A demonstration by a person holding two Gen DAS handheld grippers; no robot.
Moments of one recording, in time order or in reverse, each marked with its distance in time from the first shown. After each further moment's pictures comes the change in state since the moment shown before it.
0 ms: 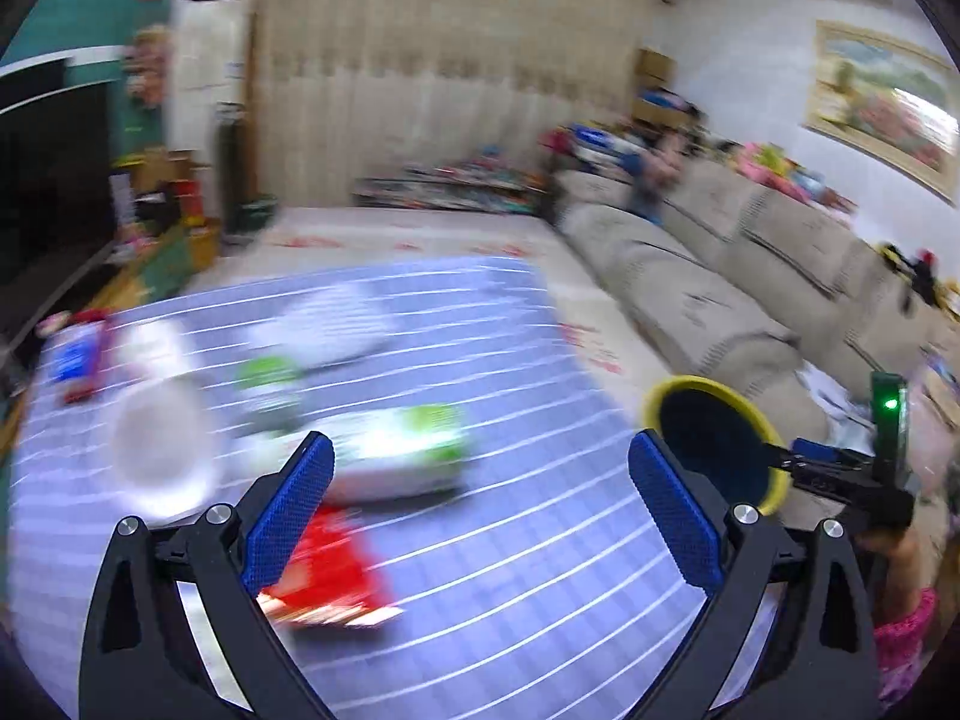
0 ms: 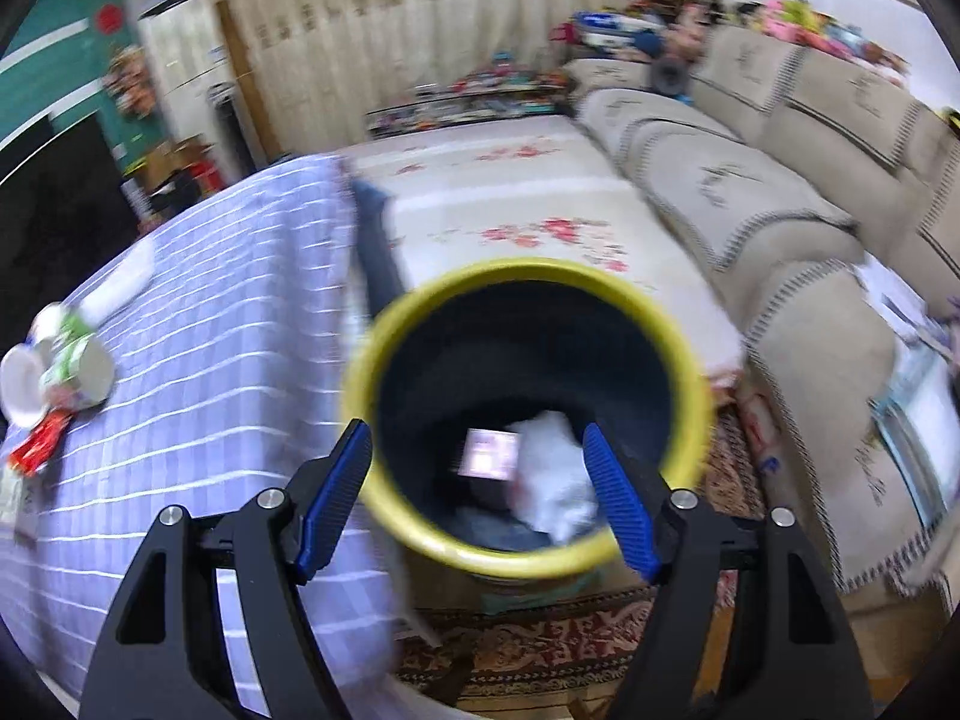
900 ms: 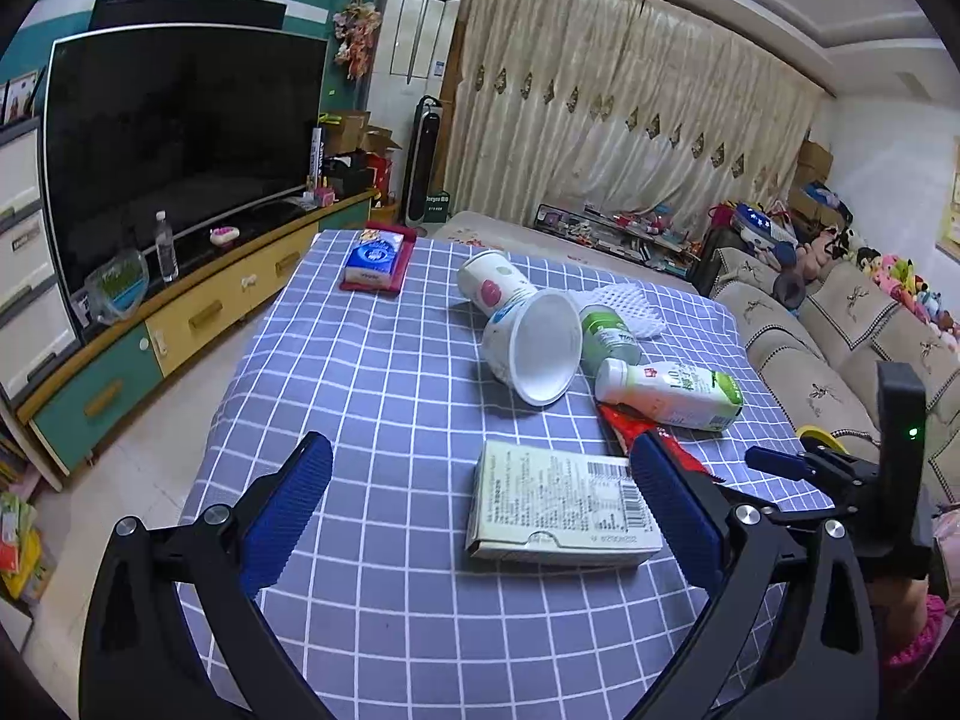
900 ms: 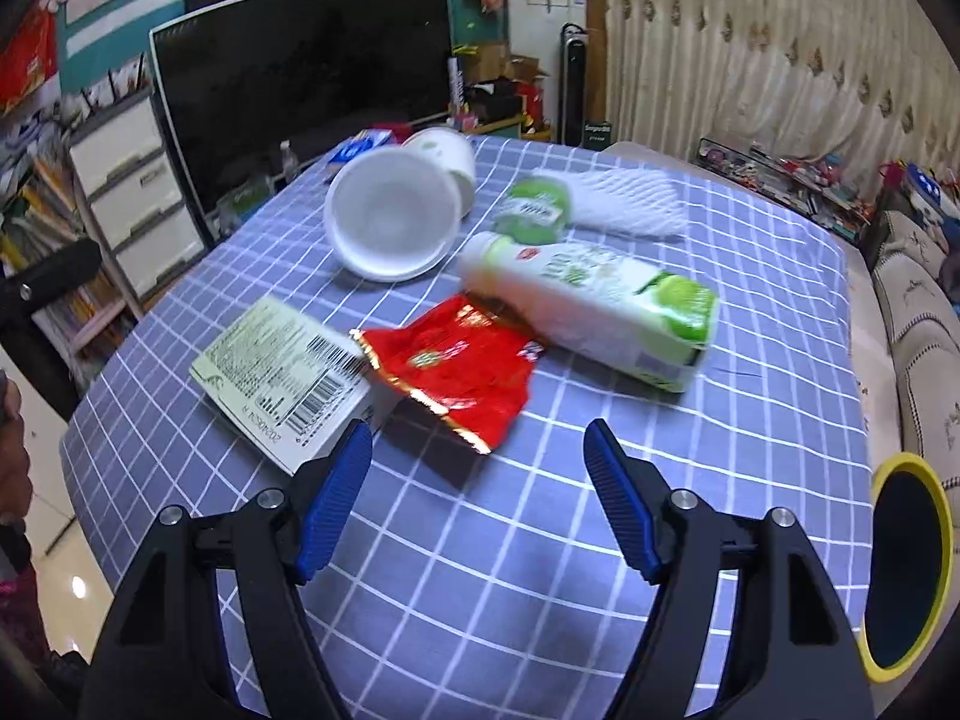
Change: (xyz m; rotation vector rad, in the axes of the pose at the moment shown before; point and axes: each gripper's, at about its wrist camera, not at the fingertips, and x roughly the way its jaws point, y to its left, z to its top) left arm -0.123 0.169 -0.098 -0.270 -0.072 0.259; right arm -0.021 0.332 -0.059 -0.594 0.035 0.424
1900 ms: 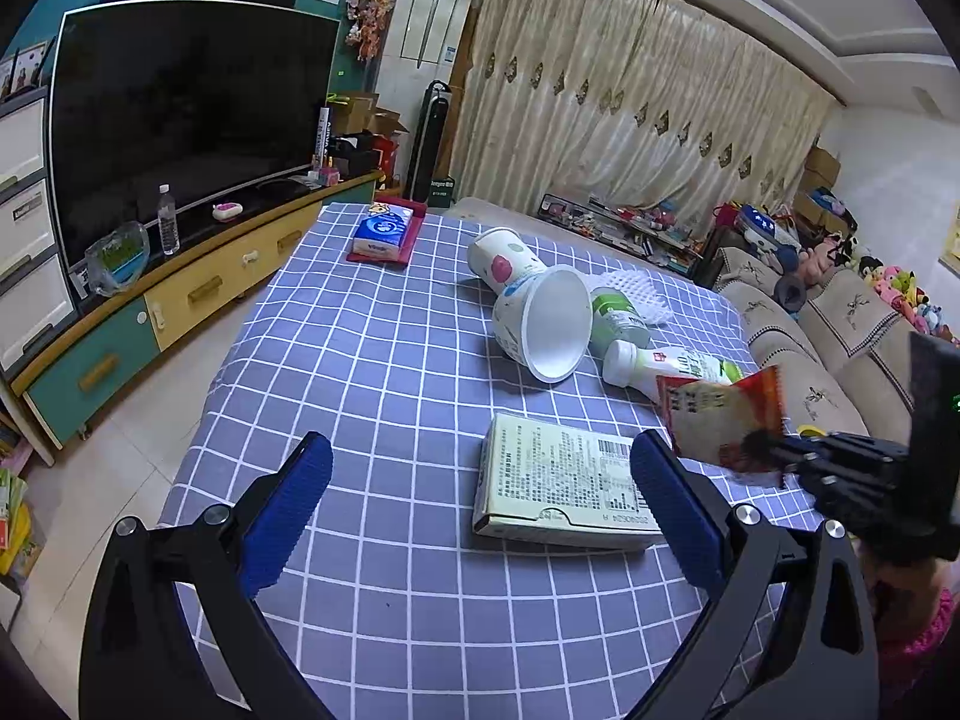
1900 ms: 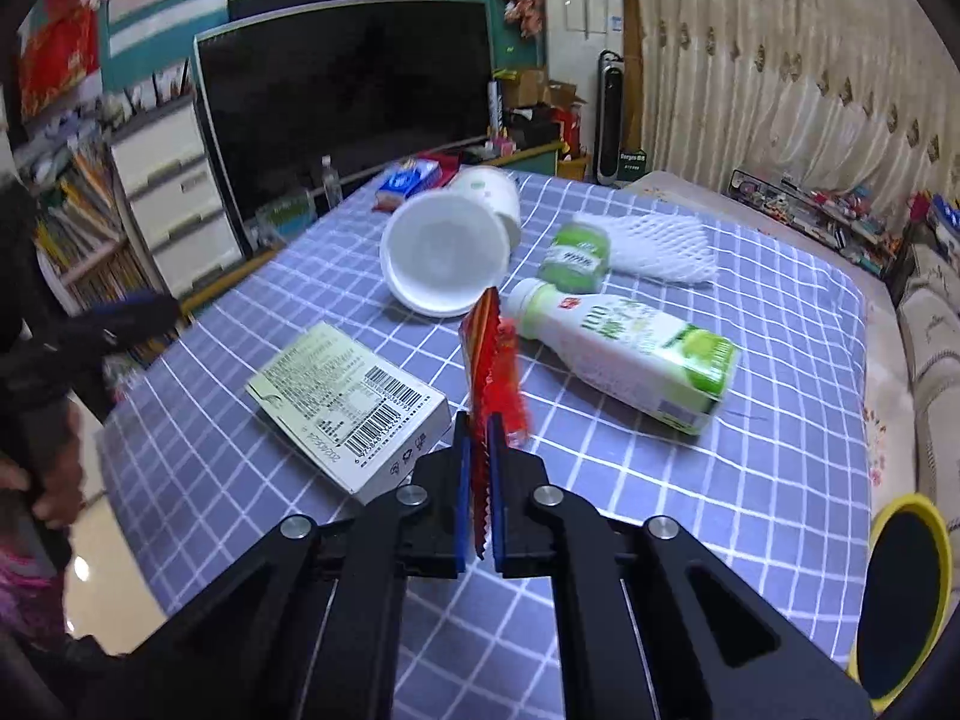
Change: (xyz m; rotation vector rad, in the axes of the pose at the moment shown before) left arm 0.013 0.001 -0.013 -0.038 0.031 -0.012; right arm -0.034 -0.008 0.006 -0.018 -0.079 0.084
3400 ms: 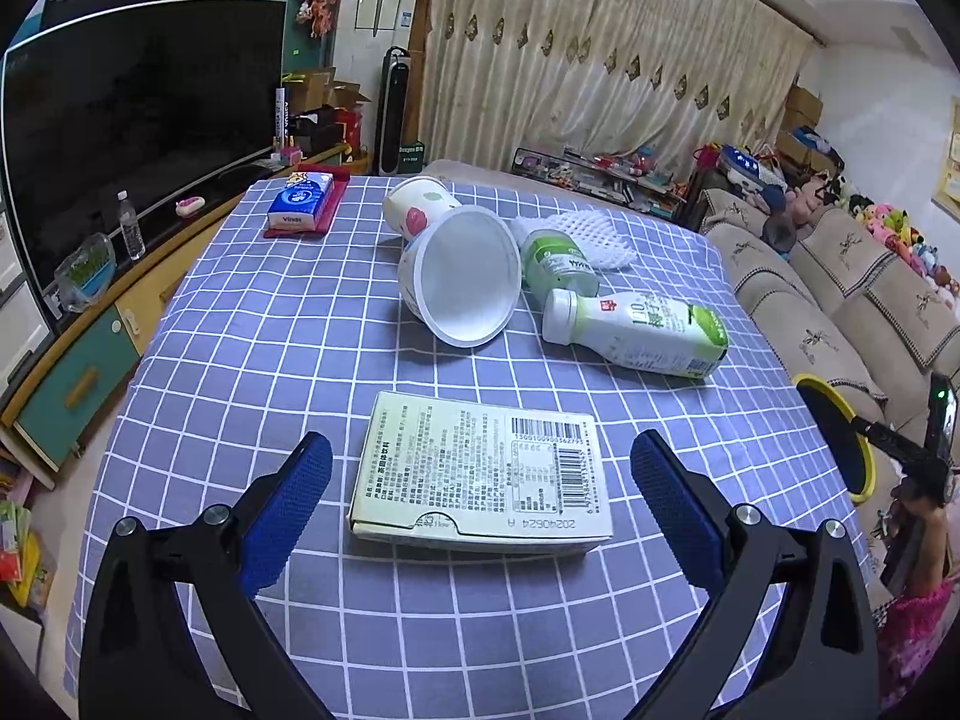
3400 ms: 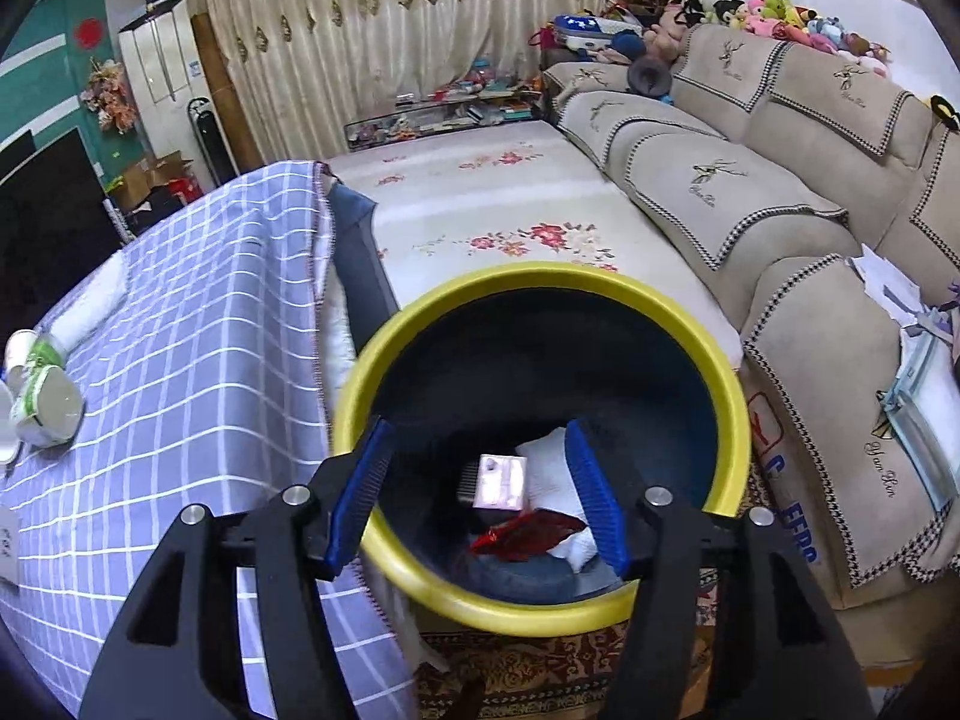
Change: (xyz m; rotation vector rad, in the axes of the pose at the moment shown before) left arm 0.053 -0.062 -0.002 0.105 0.102 -0.006; right arm -0.088 -0.280 -0.144 0.654 -0.019 -0.603
